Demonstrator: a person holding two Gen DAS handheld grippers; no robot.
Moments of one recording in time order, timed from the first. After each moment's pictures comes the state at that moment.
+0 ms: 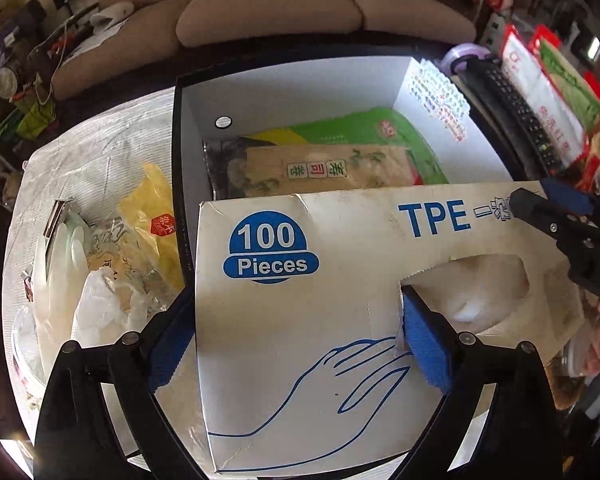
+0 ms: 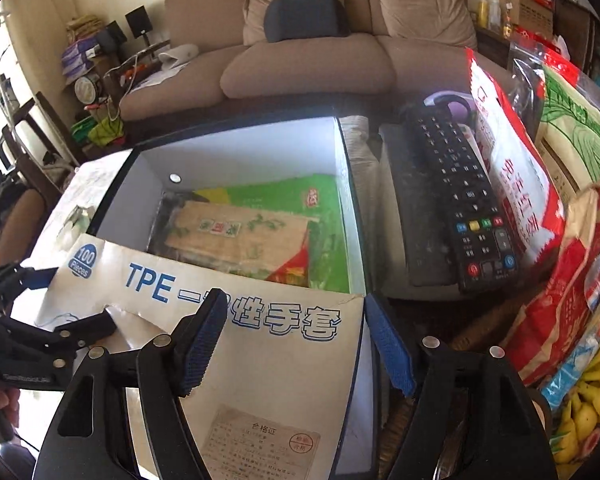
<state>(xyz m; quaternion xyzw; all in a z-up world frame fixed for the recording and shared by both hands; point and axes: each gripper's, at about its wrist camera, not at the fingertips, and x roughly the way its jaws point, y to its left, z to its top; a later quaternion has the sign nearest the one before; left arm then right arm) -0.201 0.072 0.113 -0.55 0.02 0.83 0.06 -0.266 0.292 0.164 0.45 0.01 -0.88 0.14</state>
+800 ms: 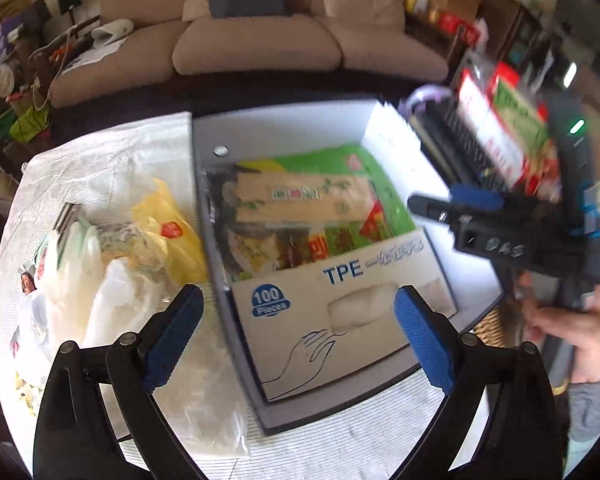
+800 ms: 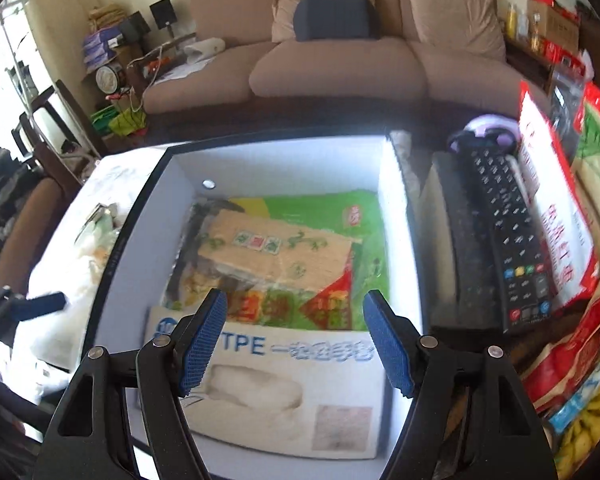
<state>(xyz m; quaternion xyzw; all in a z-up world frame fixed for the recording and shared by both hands) -0.153 0.038 0.172 -0.50 -0.03 0.86 0.11 -0.284 0.251 0.161 0.48 0.01 -0.86 0.18</state>
